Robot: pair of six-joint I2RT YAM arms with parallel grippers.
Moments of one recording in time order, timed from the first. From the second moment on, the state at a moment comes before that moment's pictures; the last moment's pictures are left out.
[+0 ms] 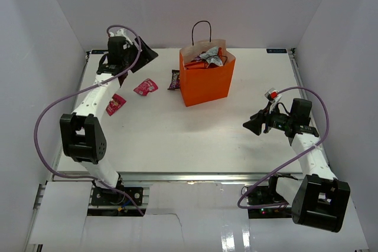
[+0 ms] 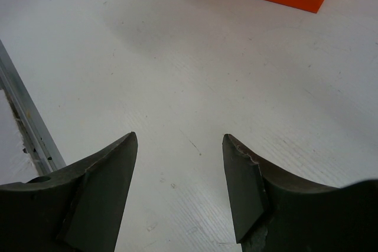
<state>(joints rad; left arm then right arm) -0.14 1.68 1.48 -0.20 0.19 -0.66 -0.17 1.04 0.57 -0.25 -1.05 -0.34</state>
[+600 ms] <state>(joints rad) -0.22 2.27 1.78 -0.27 0.34 -0.47 -0.19 1.04 0.57 -0.25 -1.04 -0.34</state>
